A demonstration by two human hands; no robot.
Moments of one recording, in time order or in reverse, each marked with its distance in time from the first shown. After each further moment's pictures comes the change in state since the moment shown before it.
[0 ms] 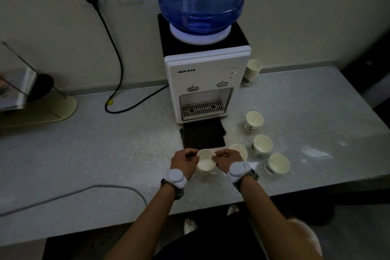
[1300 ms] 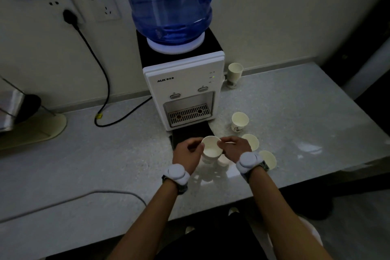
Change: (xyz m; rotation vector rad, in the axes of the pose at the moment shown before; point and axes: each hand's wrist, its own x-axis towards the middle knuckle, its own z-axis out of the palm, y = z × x) left_hand -0.004 0.069 0.020 -0.100 0.009 0.197; right_hand 0.001 -0.008 -0.073 0.153 0.141 -0.057
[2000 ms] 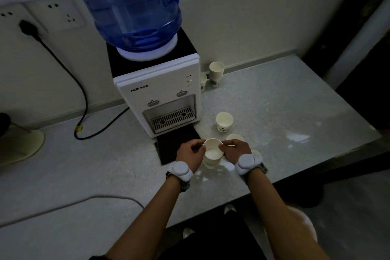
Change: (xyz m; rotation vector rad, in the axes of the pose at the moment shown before) left_hand 0.029 0.014 0.052 0.127 -0.162 -0.023; right_hand 0.027 0.034 -0.035 0.033 0.051 0.094
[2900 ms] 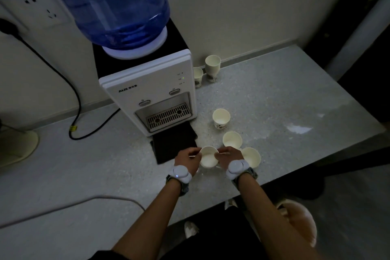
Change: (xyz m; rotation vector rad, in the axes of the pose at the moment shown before) left_hand 0.006 -0.026 0.026 0.053 -0.036 -0.141; right_hand 0.011 0.029 0.014 -0.244 -0.086 -0.004
